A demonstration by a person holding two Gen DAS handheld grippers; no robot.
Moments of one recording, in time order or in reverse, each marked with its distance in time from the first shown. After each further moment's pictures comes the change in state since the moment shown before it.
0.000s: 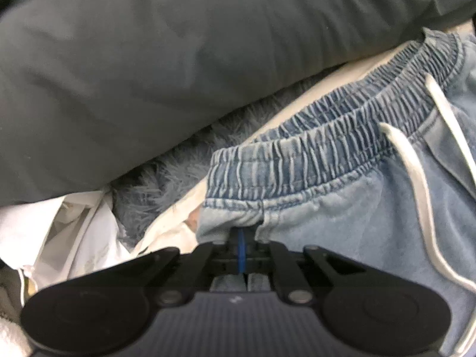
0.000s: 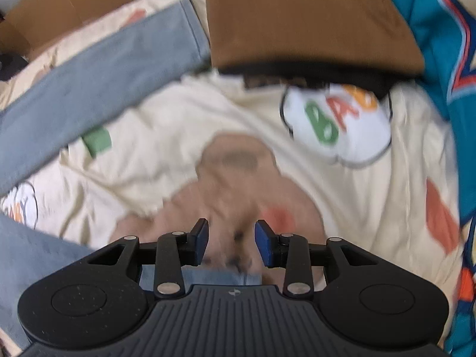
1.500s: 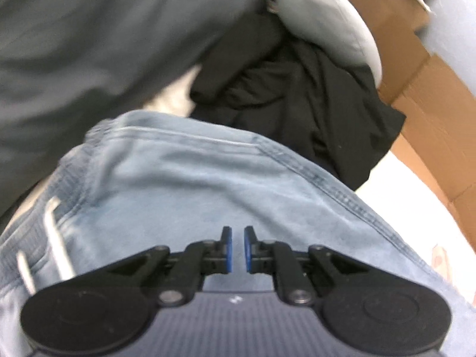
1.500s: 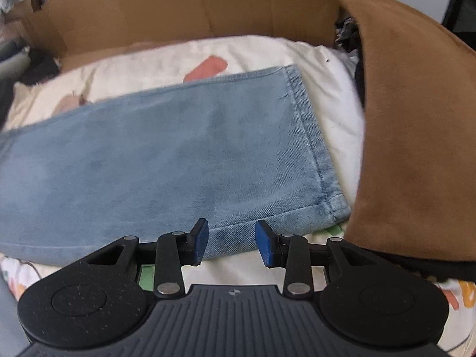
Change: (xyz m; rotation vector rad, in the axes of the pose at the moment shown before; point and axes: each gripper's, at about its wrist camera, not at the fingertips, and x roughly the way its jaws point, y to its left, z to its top) left arm -0.106 -0.238 0.051 0.216 -0.182 -0.543; right arm 0.085 0.112 0.130 -0.233 -0.133 0.079
